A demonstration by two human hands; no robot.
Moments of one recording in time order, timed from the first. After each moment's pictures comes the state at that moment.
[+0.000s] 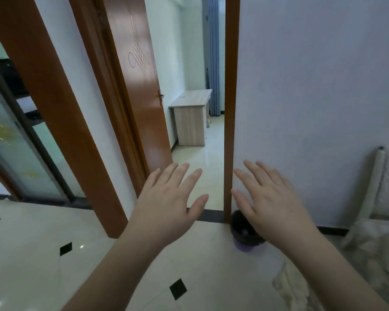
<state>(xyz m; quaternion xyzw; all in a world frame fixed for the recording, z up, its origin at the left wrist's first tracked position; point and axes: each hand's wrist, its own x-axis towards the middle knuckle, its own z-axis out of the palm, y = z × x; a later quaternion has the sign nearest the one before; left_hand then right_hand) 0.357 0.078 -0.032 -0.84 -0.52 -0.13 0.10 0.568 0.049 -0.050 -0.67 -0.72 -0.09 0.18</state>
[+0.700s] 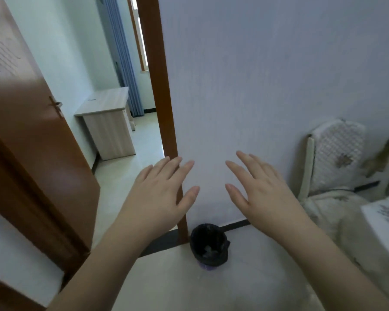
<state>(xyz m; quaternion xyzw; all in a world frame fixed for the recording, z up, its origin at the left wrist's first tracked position) 0.463 0.405 -0.039 -0.93 -0.36 -0.12 0.01 0.645 0.292 -0.058 -0.79 -0.58 -0.08 0.16</state>
